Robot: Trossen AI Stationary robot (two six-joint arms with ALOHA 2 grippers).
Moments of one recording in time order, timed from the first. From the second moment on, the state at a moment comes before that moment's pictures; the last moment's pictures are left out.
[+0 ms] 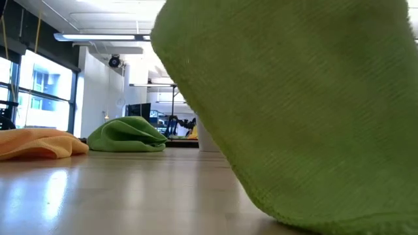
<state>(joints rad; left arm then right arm) -0.18 1.80 1.55 -0.16 0.49 0.11 0.55 1.75 2.09 -1.25 0.13 0.09</state>
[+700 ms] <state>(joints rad) -0.19 1.92 1.55 -0.40 0.49 0.10 0.55 1.75 2.09 -1.31 0.13 0.18</state>
